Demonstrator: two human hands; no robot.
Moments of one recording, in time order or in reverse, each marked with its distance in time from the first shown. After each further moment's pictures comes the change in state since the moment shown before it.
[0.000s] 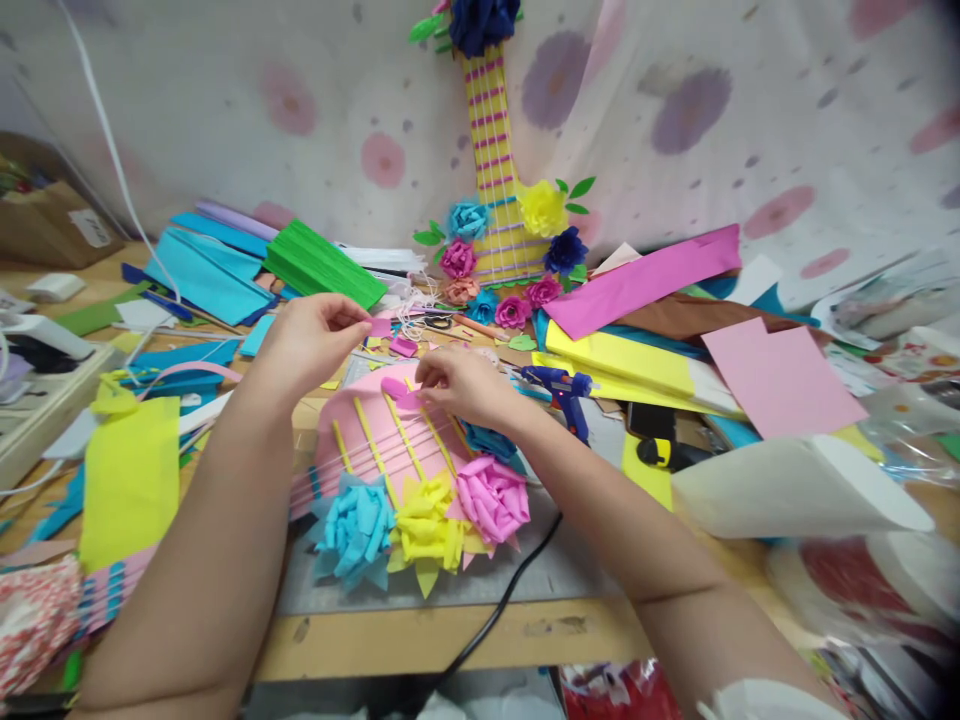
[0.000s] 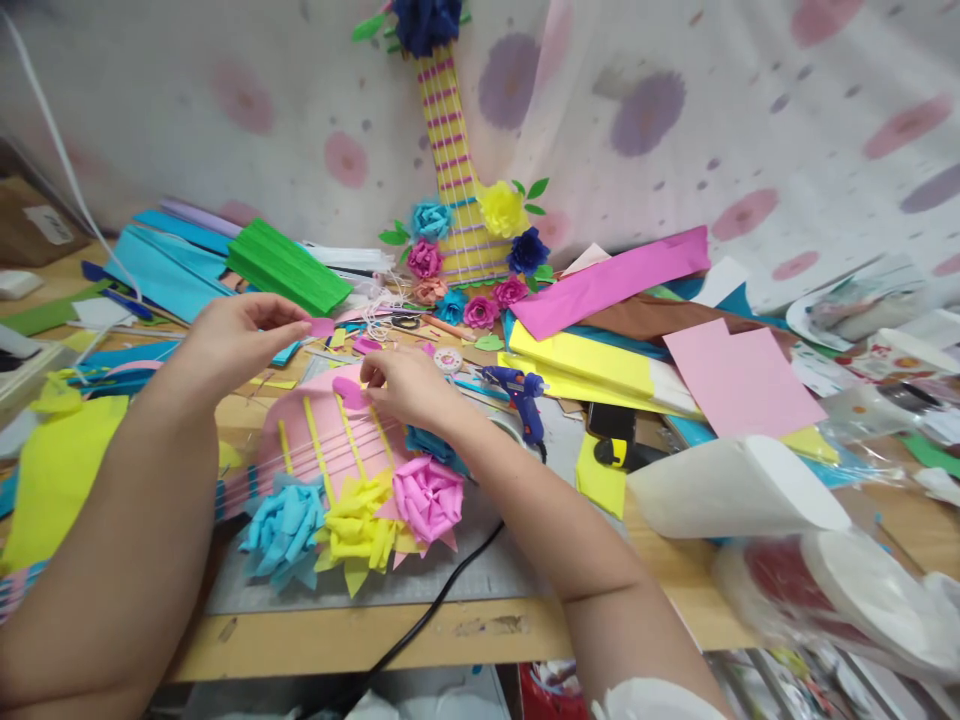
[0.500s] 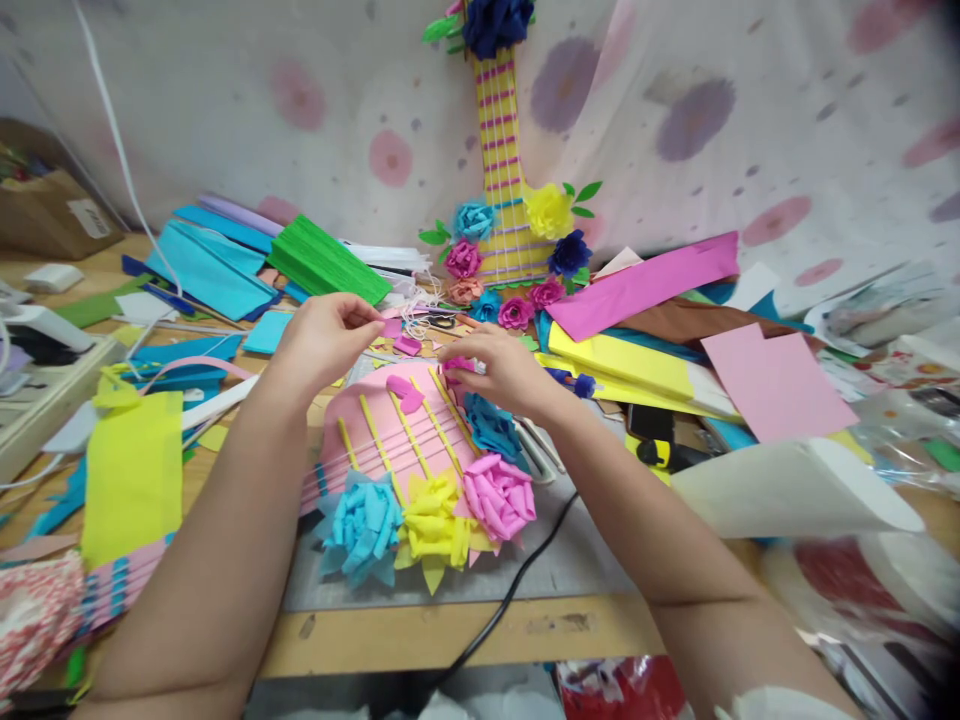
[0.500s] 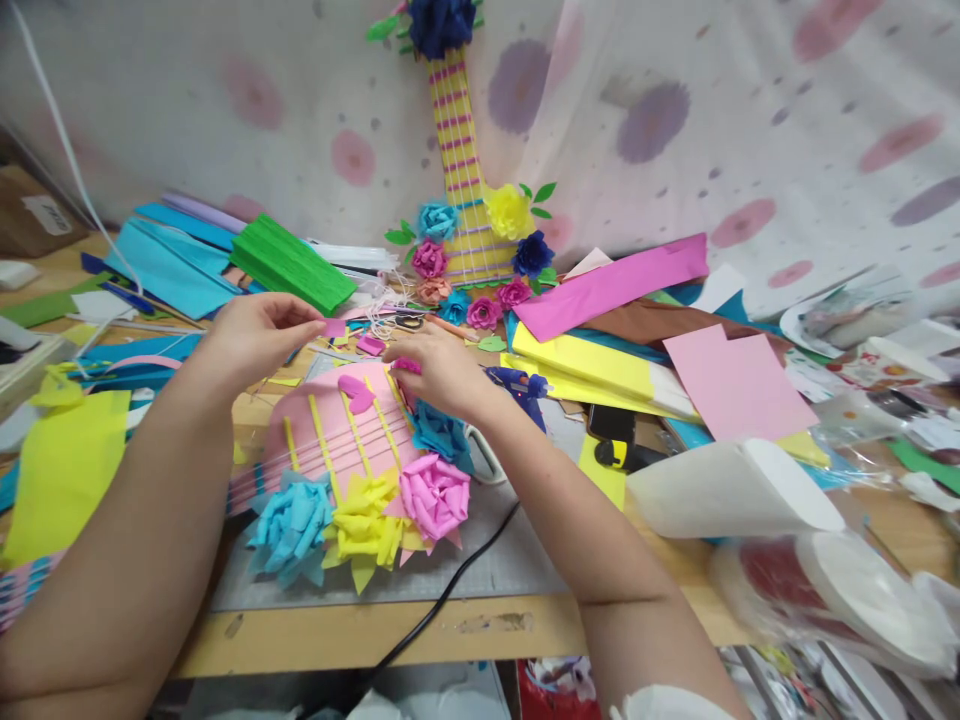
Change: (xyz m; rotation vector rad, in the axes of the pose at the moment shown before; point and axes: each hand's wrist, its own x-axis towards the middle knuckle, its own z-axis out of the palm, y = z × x) left_hand 0.006 -0.007 0.007 0.008 -0.013 0.014; right_hand -0.009 0.007 -0.031 -0.126 0.097 -0.155
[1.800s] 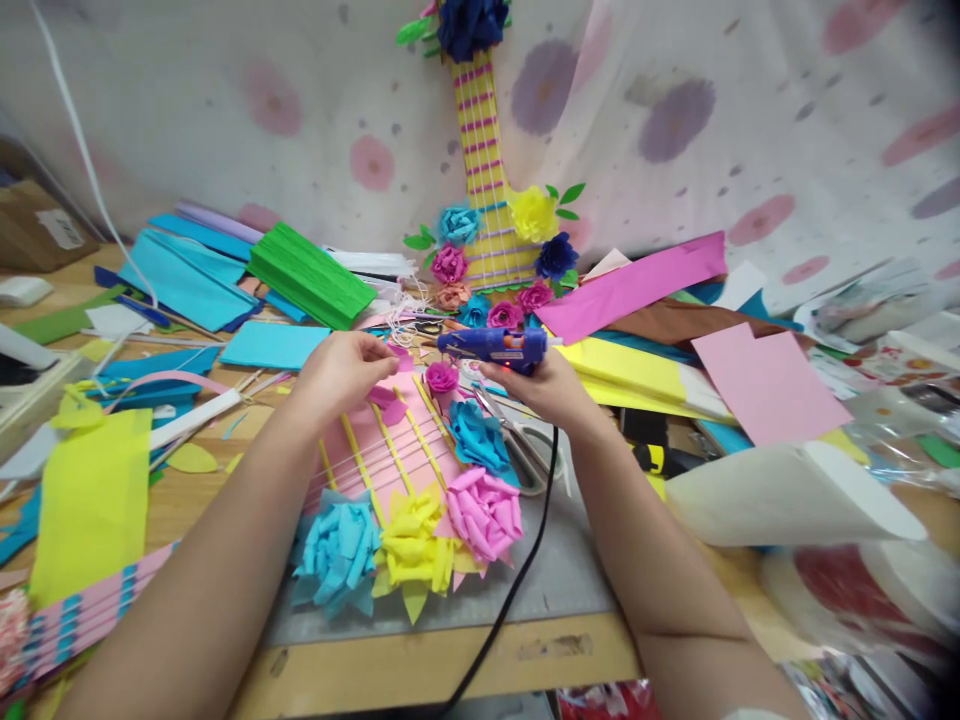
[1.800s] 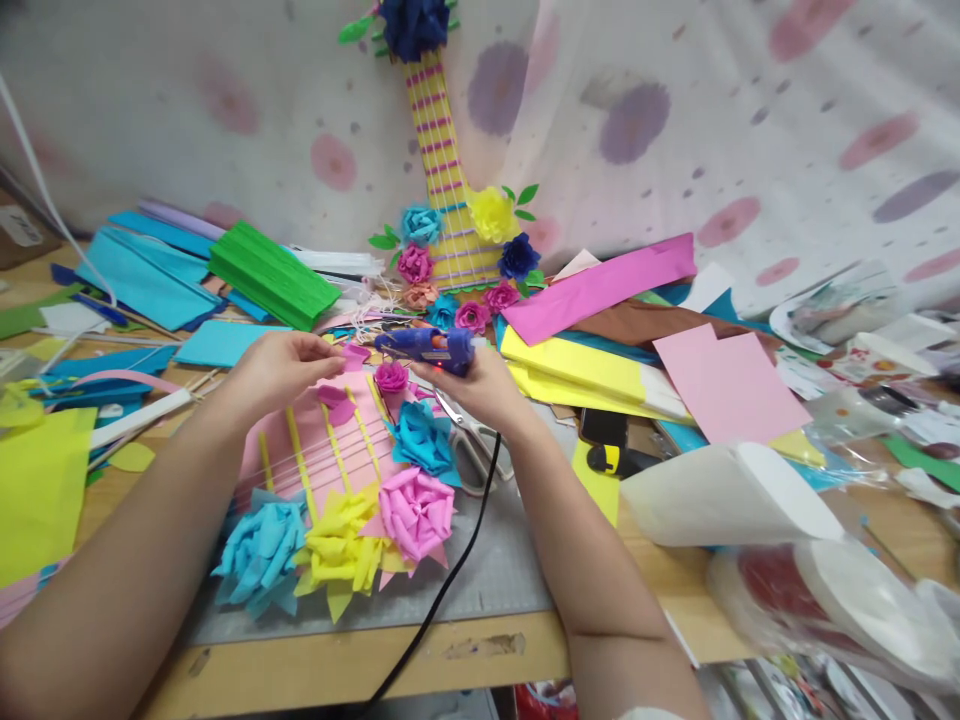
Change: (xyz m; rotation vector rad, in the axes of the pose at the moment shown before) left_hand 0.001 -0.011 0.042 -0.114 -0.177 -0.057; right_hand -0.041 0.032 -0.015 0.422 0.223 0.305
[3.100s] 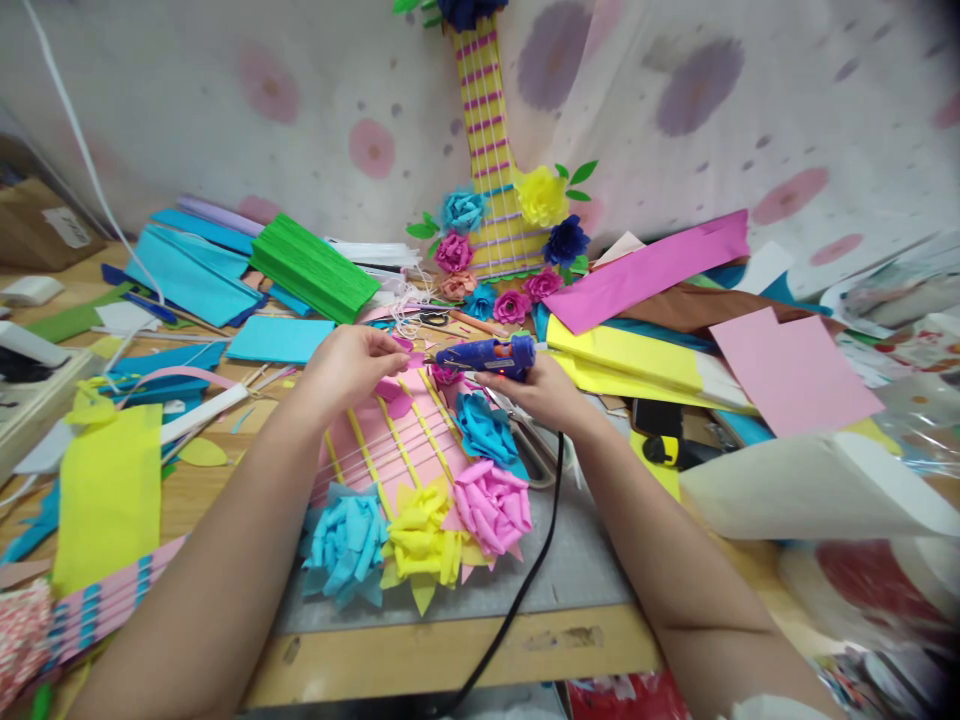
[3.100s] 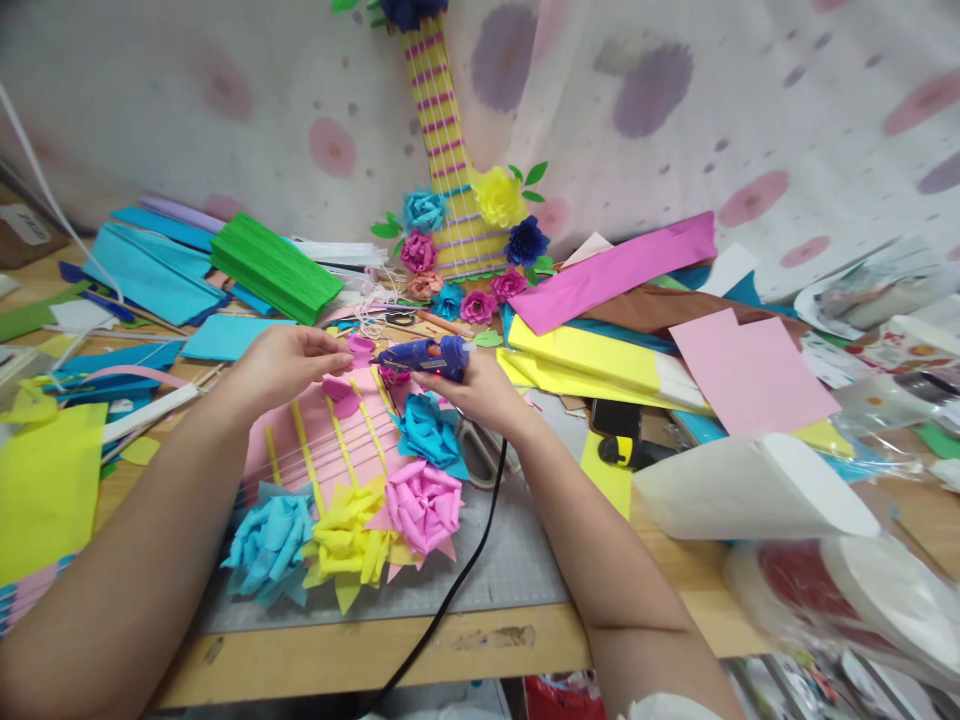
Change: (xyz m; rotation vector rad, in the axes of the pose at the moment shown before) left_hand -0.003 0.010 0.001 -0.115 -0.093 -0.078; right_hand -0.002 0.017 0.011 -0.067 -0.109 -0.087
